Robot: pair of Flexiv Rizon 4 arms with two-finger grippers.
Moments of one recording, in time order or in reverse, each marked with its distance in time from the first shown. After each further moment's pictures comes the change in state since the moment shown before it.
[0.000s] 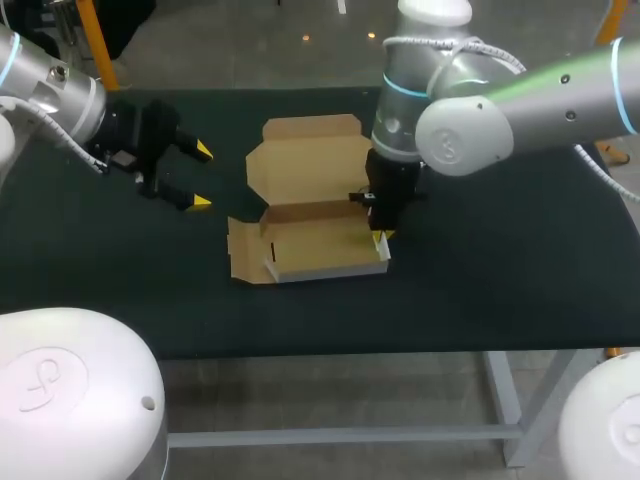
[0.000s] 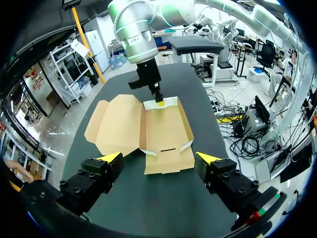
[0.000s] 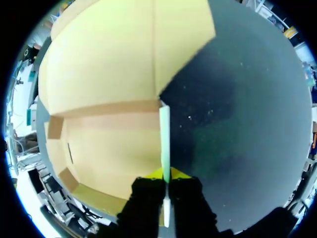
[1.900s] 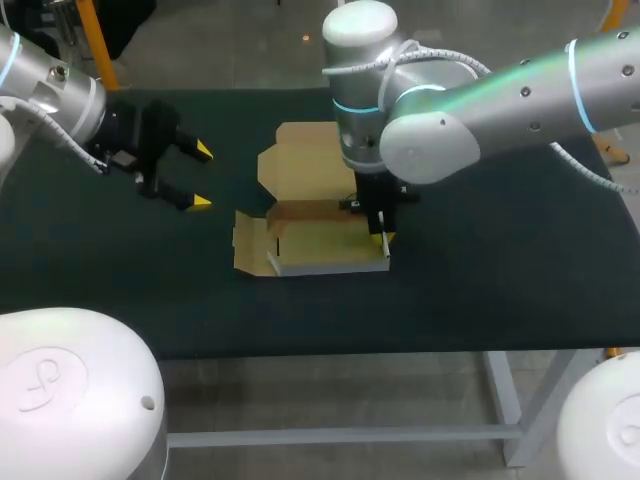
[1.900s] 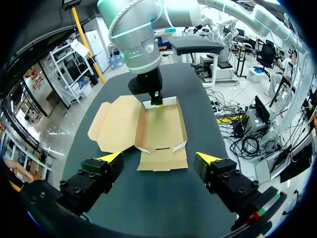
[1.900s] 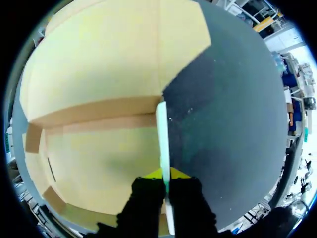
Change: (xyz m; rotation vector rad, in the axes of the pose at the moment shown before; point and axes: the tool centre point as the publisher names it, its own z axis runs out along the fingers) left arm 0.000 0.000 0.000 0.000 0.000 0.000; right arm -0.013 0.003 0.006 -0.051 -0.284 0.172
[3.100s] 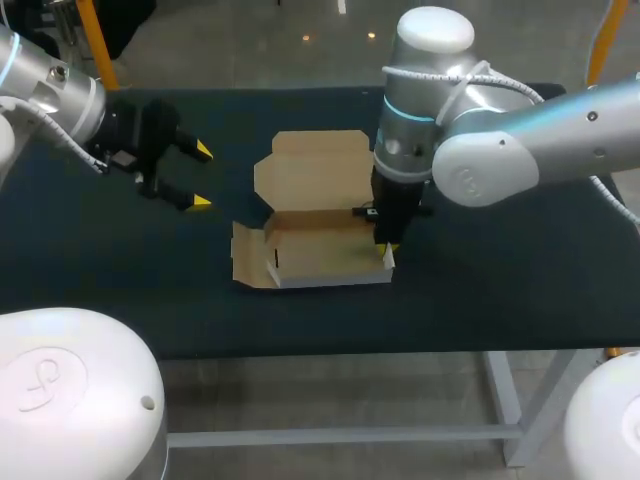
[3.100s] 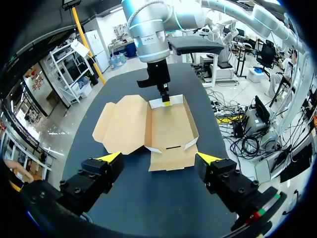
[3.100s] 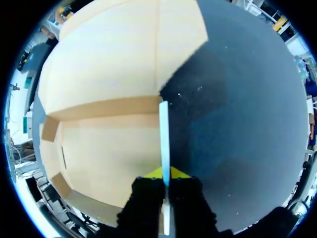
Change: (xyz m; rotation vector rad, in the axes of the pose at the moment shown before) left arm 0.000 0.000 0.000 0.000 0.000 0.000; right arm 0.002 -0.028 0.000 0.002 0.240 -0.106
